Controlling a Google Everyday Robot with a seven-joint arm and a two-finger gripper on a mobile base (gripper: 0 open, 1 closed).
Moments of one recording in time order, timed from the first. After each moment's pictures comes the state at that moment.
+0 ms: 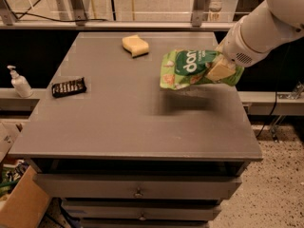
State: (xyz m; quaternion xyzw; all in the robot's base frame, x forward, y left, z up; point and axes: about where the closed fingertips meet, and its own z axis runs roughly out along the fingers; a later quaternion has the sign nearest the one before) arm 0.592 -0.173 0.910 -0.56 0.77 -0.05 0.30
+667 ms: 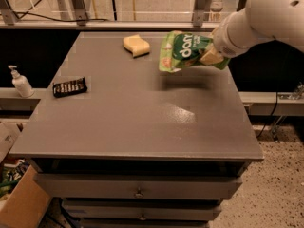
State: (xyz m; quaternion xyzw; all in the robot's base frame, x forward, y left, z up) arm 0.680 -0.180 0.904 -0.55 0.74 -0.12 0.37
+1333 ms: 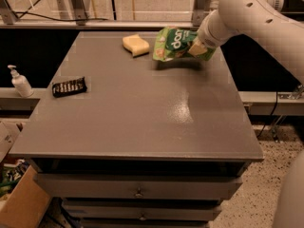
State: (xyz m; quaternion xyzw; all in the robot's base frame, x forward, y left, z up) arm 0.776 -0.169 0.877 -0.52 0.75 -0.12 0.38
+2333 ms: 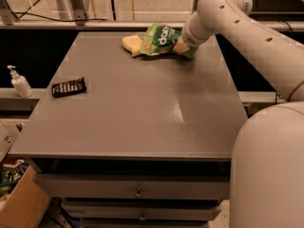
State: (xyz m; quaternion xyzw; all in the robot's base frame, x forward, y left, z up) arm 0.831 -0.122 0.848 -0.52 0.76 -0.08 0.38
